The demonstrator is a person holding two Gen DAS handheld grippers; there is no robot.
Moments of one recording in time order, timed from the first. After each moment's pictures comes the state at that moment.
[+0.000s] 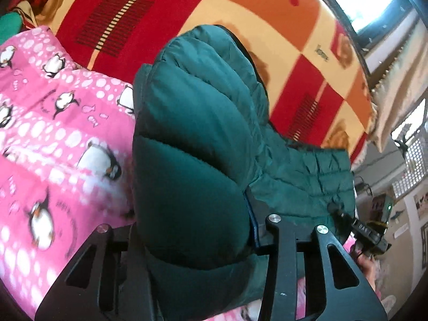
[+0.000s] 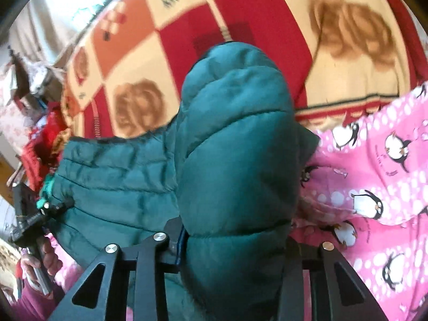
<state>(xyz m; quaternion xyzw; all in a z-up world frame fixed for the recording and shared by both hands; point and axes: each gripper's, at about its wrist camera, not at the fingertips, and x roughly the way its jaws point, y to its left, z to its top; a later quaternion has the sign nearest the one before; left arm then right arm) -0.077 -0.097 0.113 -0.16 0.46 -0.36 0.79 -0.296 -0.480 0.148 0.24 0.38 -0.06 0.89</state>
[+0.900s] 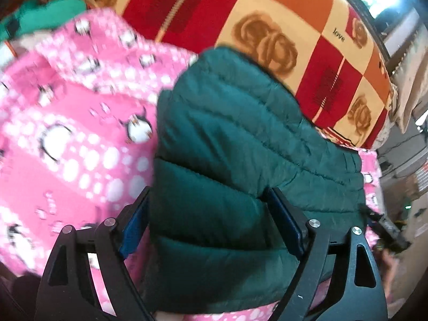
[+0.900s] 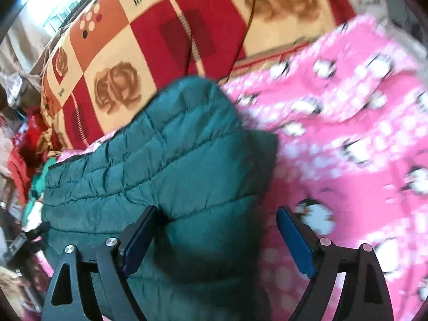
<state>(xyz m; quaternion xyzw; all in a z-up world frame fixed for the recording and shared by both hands) -0.167 -0.002 0.114 -0.09 0.49 -0.28 0.82 -0.408 -0.442 0.135 0.25 0.41 -0.18 0.86</state>
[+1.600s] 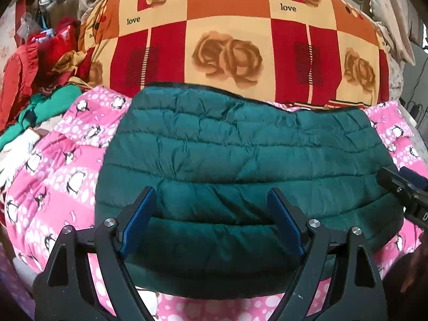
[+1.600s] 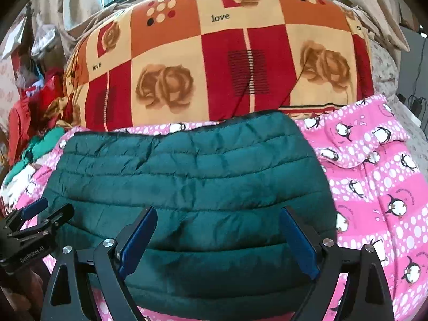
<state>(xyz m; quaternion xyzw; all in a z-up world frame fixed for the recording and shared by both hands) -0.260 -0.088 0.128 0.08 0.38 -0.23 0.89 -0.385 -0.304 0.159 0.12 0.38 -0.19 0.90</state>
